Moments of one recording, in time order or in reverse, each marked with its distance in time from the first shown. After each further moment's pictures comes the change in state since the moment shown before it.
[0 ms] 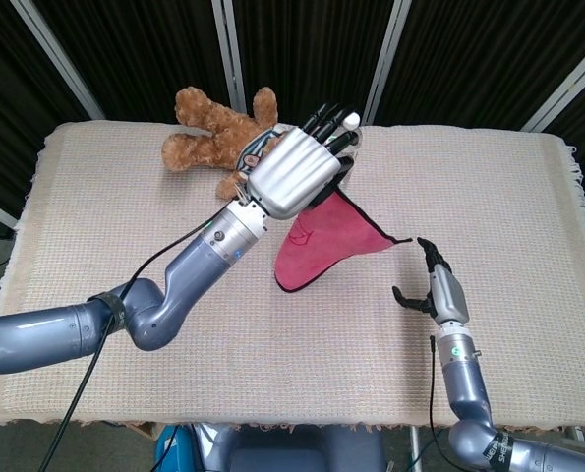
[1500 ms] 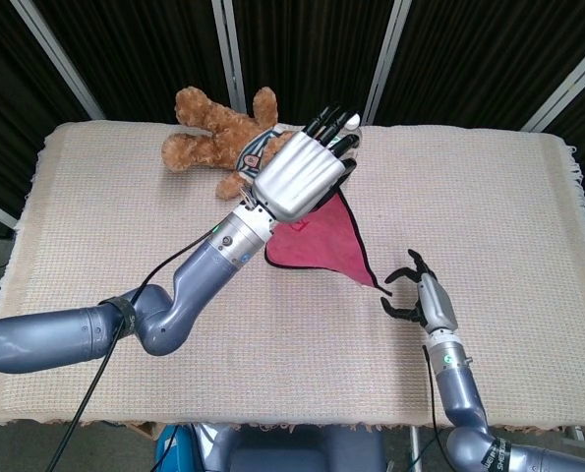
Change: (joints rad) left arm -0.037 -0.035 0.028 0.000 -0.065 0.047 0.080; right arm -0.002 -0.017 -0.042 0.004 -0.035 -0.042 0.050
